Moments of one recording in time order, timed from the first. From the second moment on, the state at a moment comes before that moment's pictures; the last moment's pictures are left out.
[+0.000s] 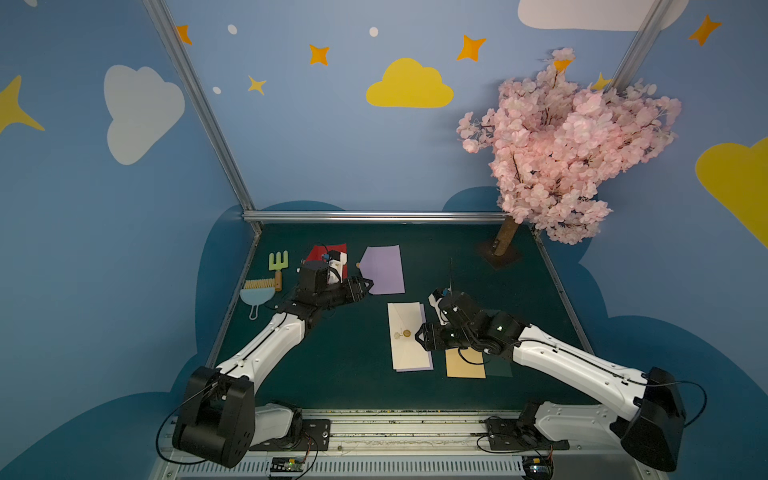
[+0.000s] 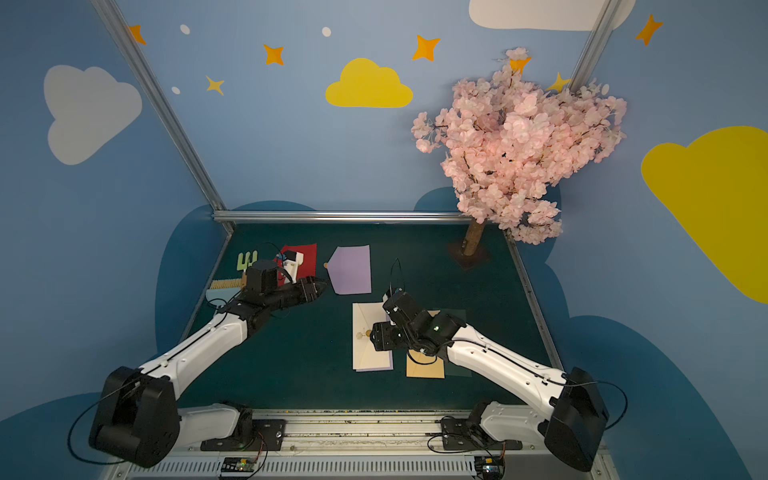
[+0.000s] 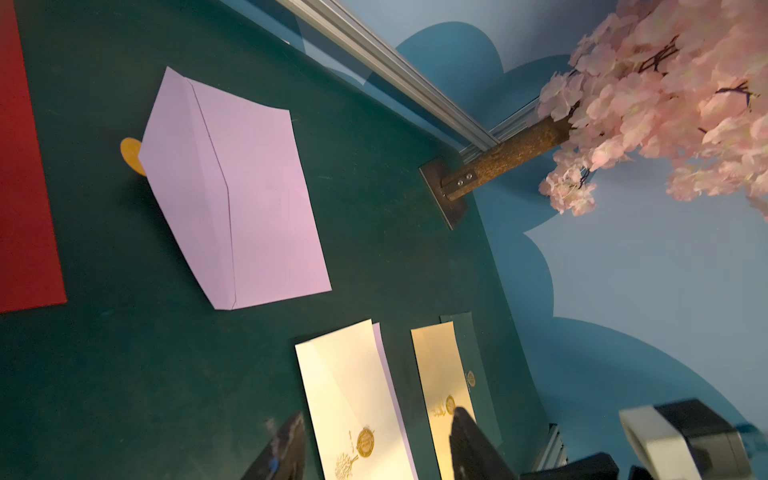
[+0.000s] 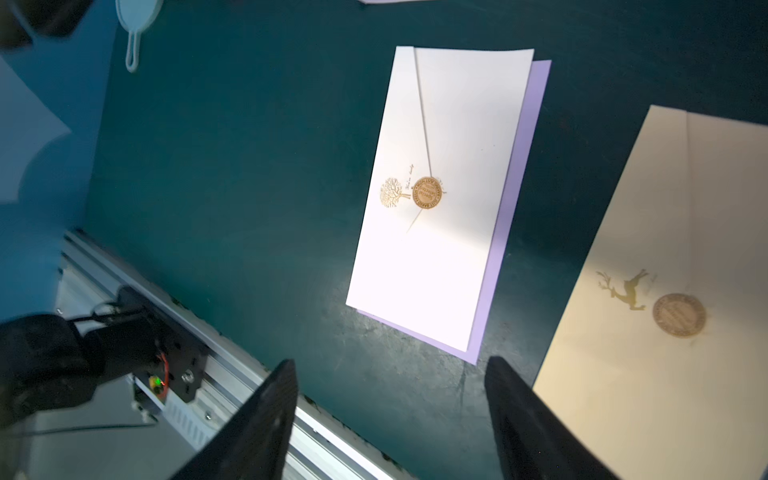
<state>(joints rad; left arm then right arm) -0.27 1.25 0.74 -0.03 0.50 -0.60 0.91 1.23 0.93 -0.63 -0.05 0.66</state>
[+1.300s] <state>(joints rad) -0.50 1.48 0.41 0.36 0.46 -0.92 0.71 1.69 0.91 -0.37 -0.46 0.65</state>
